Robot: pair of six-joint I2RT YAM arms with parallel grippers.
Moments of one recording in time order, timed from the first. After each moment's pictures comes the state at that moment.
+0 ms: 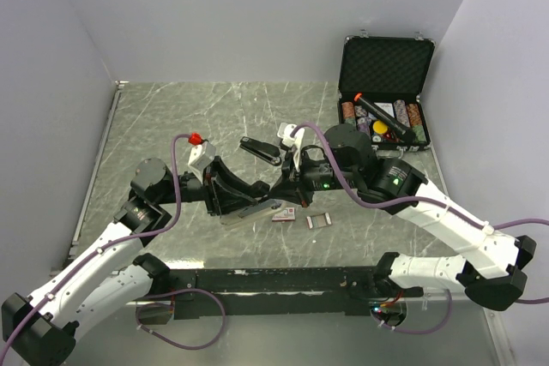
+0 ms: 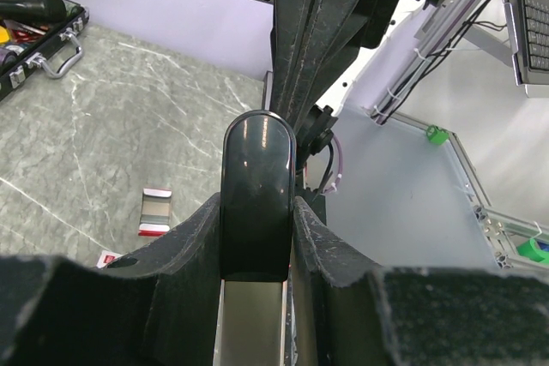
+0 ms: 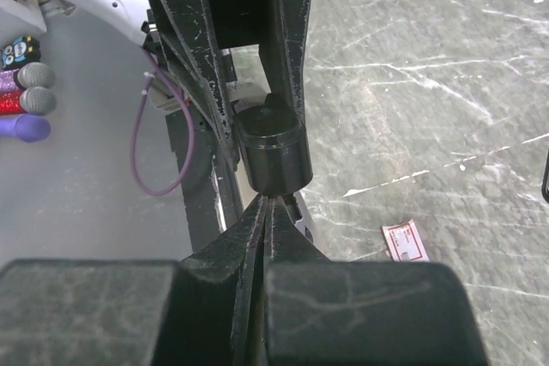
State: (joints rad) left arm -0.59 0.77 0.63 0.29 0.91 -0.47; right arm 0.95 1.10 1.31 -0.64 -0.43 0.06
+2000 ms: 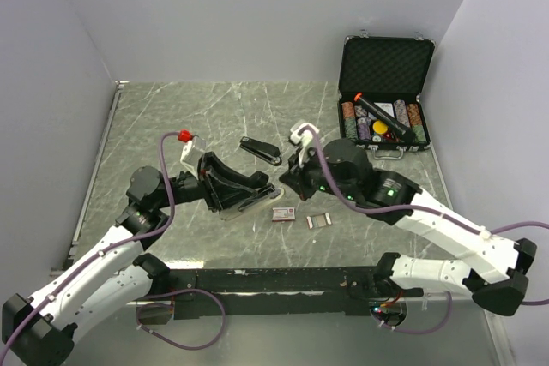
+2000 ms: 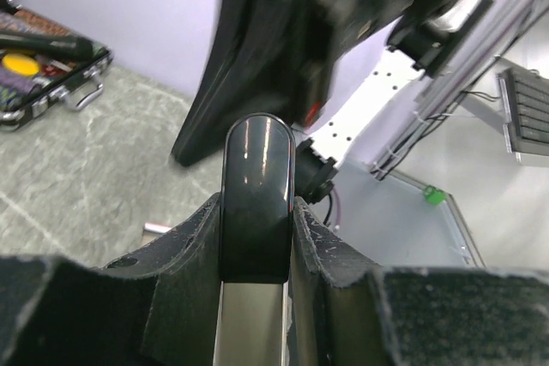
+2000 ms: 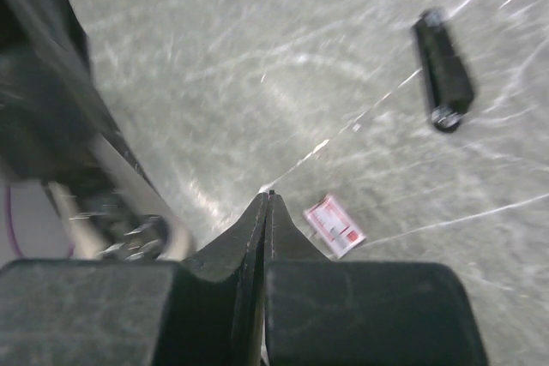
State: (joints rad) left arm -0.60 0.75 0.57 0.47 0.78 -0.63; right arm 0.97 1.04 1.11 -0.51 -0.02 0.14
